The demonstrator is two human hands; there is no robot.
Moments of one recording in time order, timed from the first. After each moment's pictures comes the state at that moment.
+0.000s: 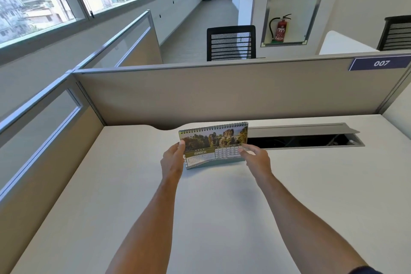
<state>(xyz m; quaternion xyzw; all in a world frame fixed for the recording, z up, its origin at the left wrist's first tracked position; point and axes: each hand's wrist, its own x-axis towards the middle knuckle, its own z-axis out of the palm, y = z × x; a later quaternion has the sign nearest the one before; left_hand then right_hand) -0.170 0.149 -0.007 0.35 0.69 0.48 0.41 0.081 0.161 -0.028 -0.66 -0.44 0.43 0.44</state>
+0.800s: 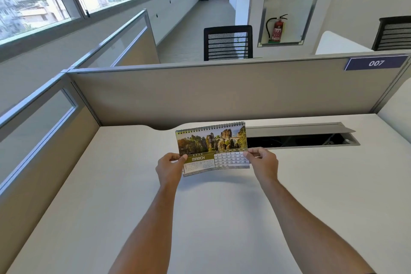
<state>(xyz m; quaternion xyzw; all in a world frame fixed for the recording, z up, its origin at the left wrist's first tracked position) -0.170 0.139 -0.030 0.39 0.75 0.43 0.31 0.098 0.147 -0.030 -0.69 -0.44 0.34 0.47</state>
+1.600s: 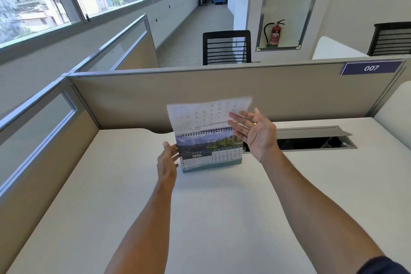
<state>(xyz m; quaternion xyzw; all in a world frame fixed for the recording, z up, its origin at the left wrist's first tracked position) -0.173 0.154 -0.010 0.30 0.62 0.56 0.47 0.091 0.180 0.076 -0.34 -0.32 0.67 0.58</state>
